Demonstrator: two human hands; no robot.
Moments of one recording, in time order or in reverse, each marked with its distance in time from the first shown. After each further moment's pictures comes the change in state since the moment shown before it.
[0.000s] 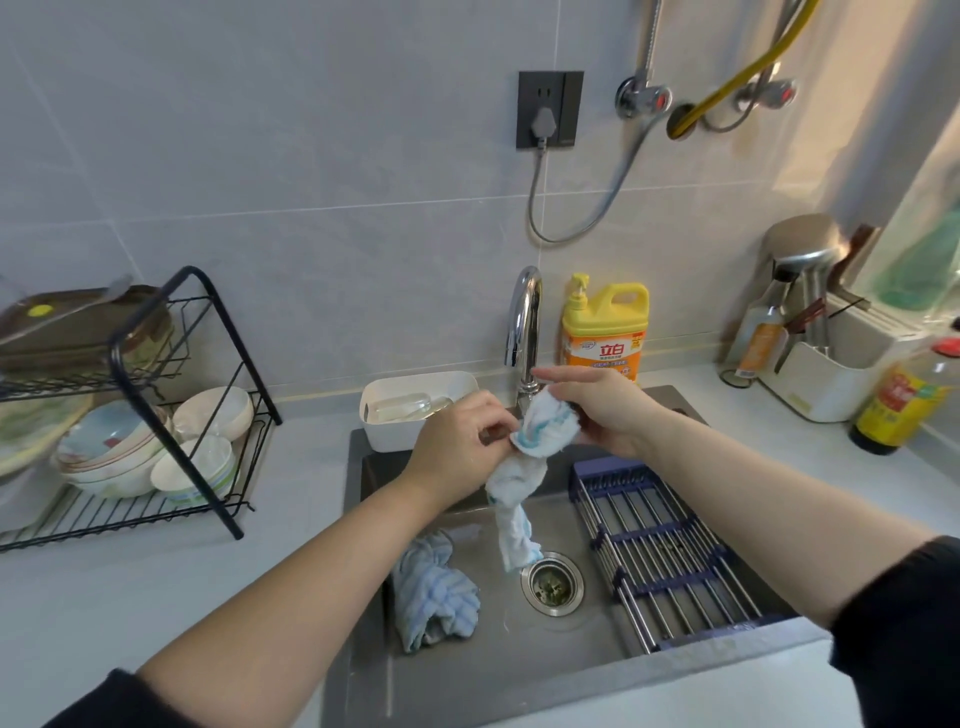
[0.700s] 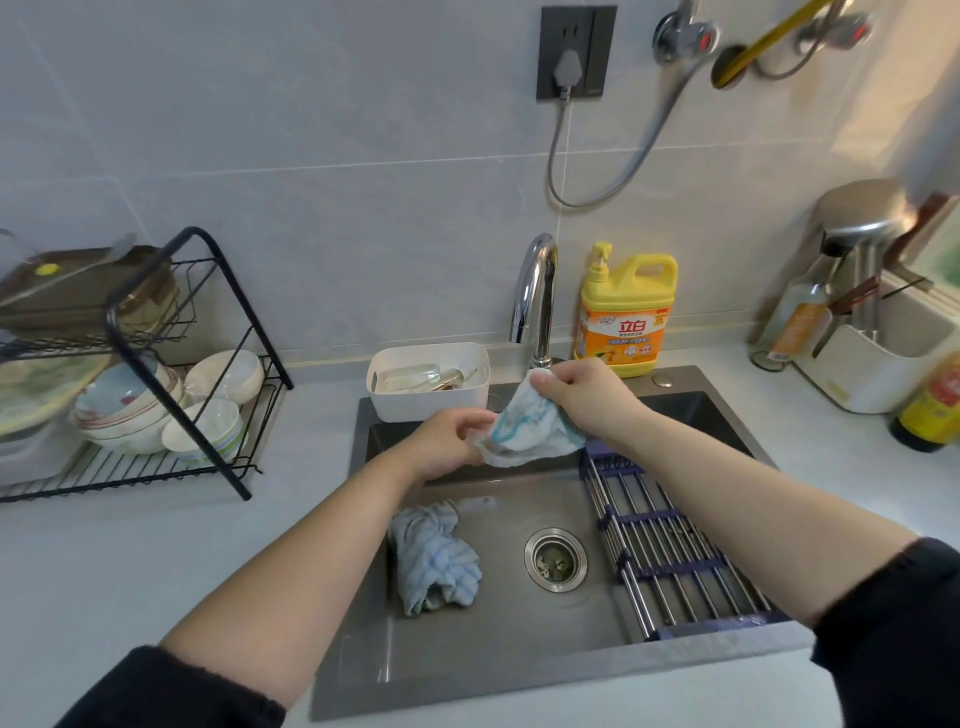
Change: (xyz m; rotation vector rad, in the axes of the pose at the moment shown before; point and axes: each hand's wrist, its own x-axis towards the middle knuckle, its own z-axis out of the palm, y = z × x) left_hand -0.005 -0.033 0.010 -0.462 -0.402 -0.710; right_hand 0.008 0.011 0.010 -0.478 0.033 -0.191
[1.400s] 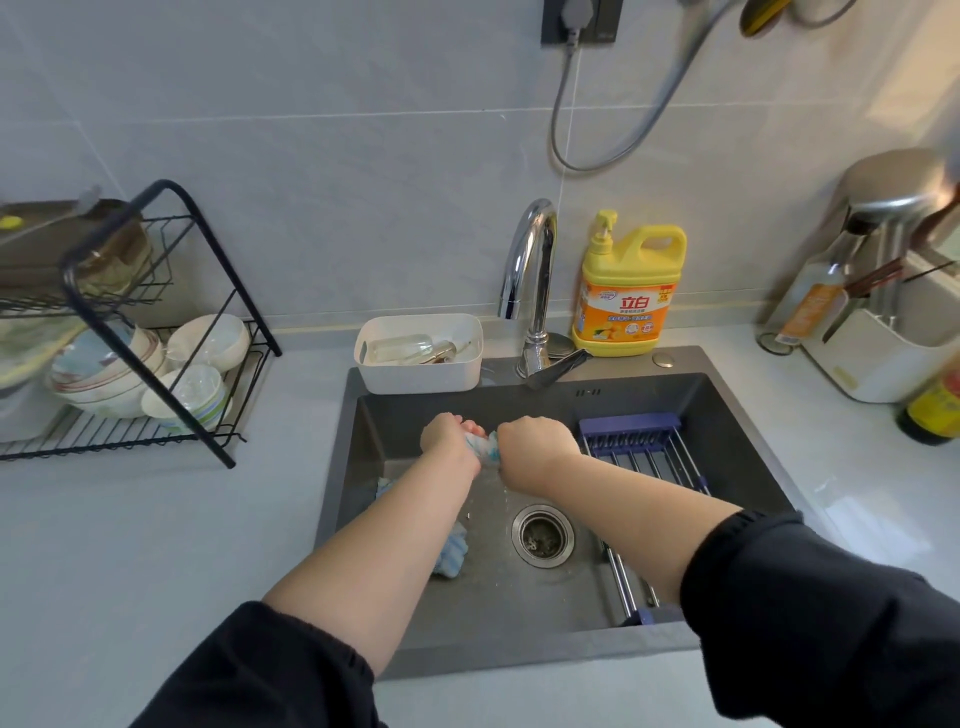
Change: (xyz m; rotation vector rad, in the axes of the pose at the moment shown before) left_hand 0.049 -0.008 0.057 -1.271 0.766 -0.593; right_hand 0.019 0.062 0.070 -1.090 -0.222 -0.190
